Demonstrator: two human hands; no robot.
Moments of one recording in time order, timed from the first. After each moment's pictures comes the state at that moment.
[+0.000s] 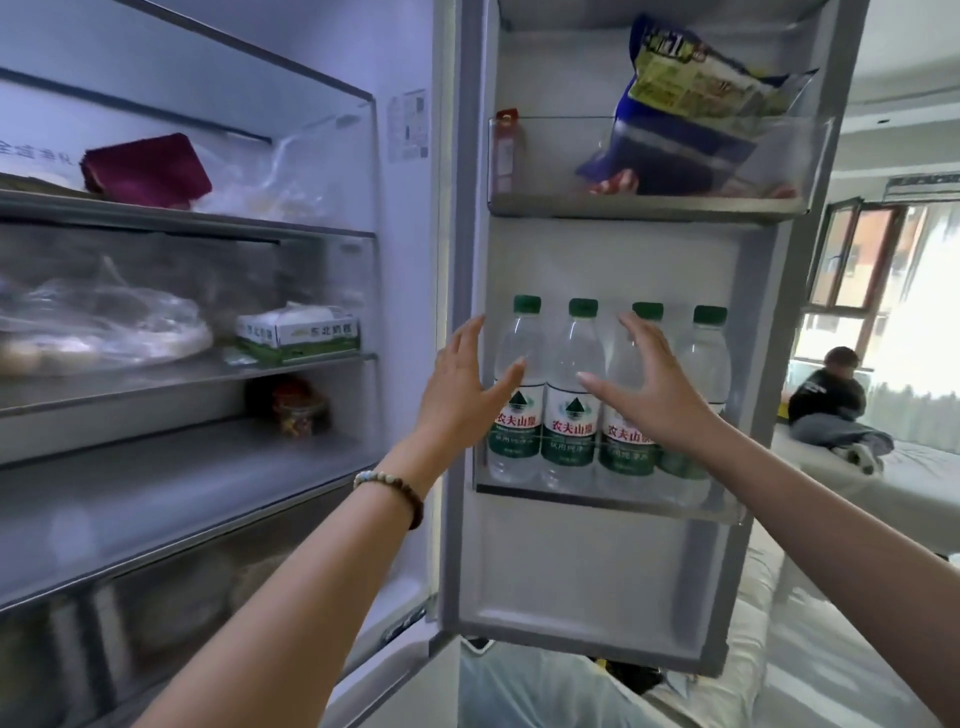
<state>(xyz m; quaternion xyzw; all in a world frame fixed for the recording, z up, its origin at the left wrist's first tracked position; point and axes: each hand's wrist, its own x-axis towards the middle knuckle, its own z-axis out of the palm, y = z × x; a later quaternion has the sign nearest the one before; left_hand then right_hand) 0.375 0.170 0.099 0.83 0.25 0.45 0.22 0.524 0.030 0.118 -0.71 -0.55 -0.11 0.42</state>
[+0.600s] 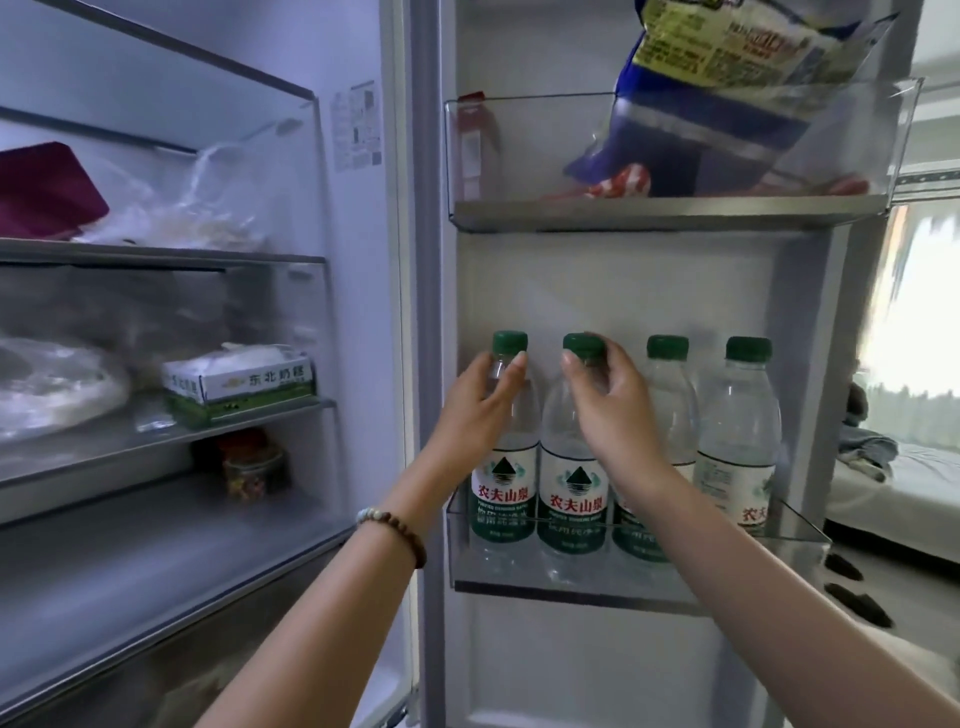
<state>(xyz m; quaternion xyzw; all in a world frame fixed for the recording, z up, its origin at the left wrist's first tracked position) 0.456 0.226 0.120 0.78 0.12 0.46 0.42 0.545 0.128 0.126 -0.59 -0.44 -0.04 0.68</state>
